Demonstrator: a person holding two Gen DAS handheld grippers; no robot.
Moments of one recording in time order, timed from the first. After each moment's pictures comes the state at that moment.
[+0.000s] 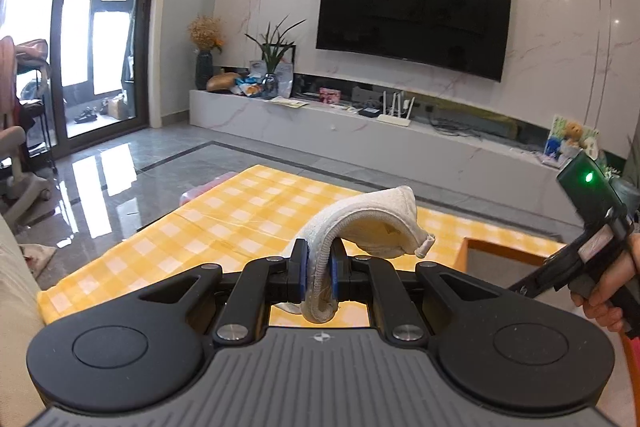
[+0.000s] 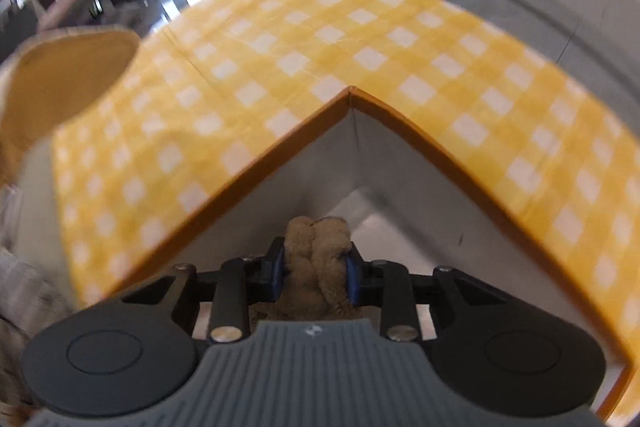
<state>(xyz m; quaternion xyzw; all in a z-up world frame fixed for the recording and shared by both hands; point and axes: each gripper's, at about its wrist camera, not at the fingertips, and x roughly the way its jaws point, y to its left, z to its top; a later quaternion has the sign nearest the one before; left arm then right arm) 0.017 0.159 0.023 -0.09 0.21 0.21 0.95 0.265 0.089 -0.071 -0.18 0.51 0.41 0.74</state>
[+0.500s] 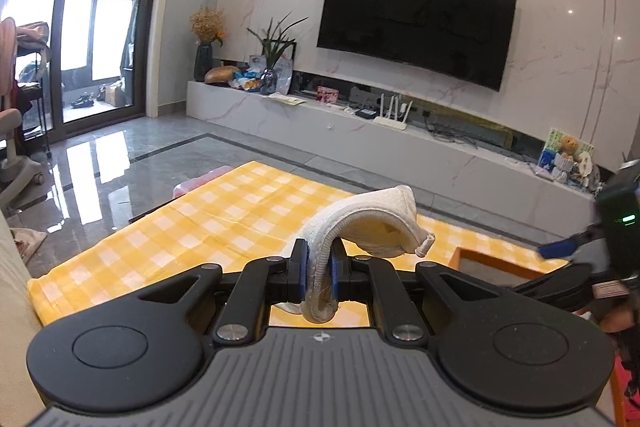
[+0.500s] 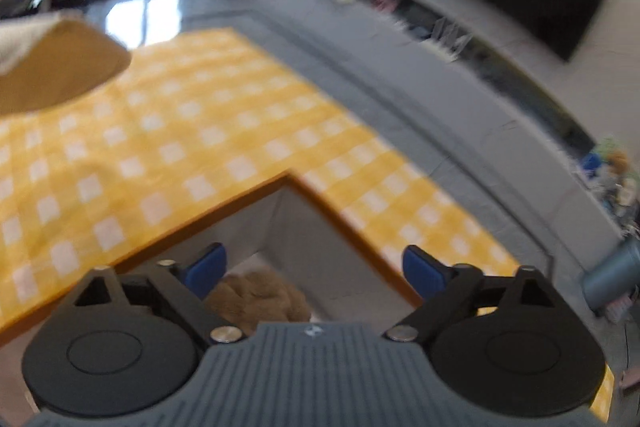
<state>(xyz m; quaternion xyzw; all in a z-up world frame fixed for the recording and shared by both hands) 0.012 0.168 0.030 -0.12 0.20 0.19 0.95 0.204 0.064 -0.017 -0.26 0.30 0.29 0.87</state>
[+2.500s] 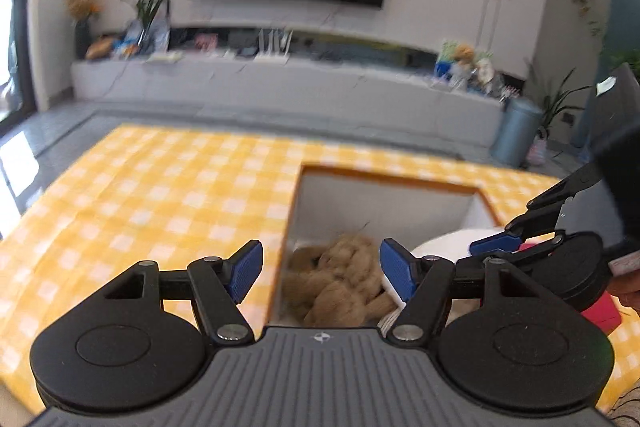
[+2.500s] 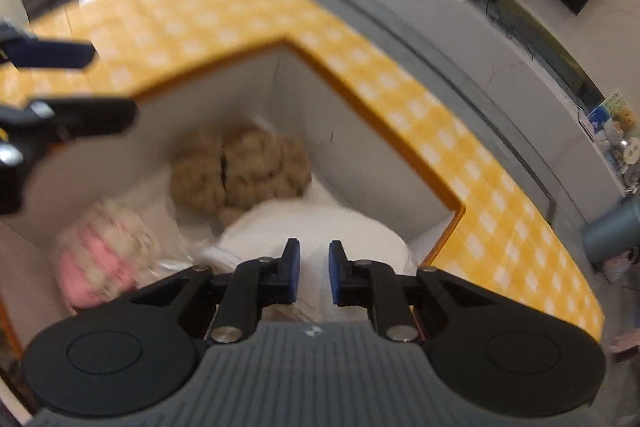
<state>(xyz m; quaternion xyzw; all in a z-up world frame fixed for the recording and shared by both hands) 0.049 0.095 -0.001 -0.07 0.31 0.03 0.95 0.163 0.000 -0.034 -0.32 0.42 0.29 0.80</state>
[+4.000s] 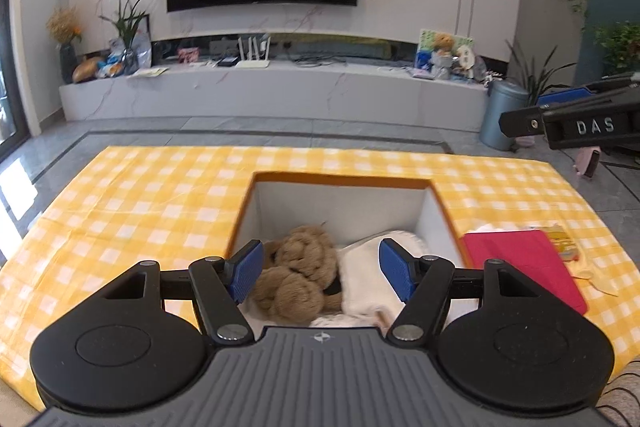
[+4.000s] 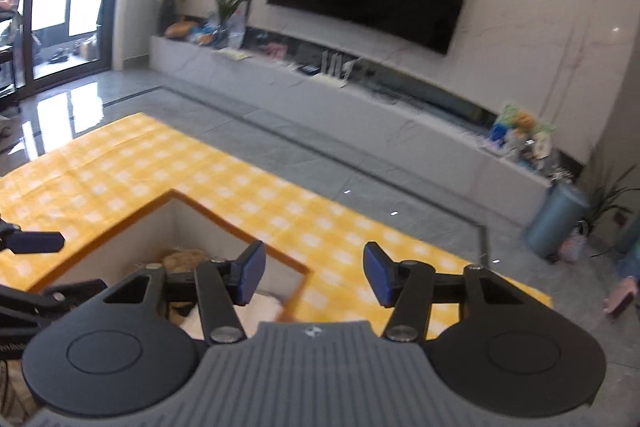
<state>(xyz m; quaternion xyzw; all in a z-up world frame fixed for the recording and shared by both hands) 0.026 0.040 0.027 -0.02 0.30 0.01 0.96 0.119 -0.108 0.085 -0.16 0.25 0.19 0.93</state>
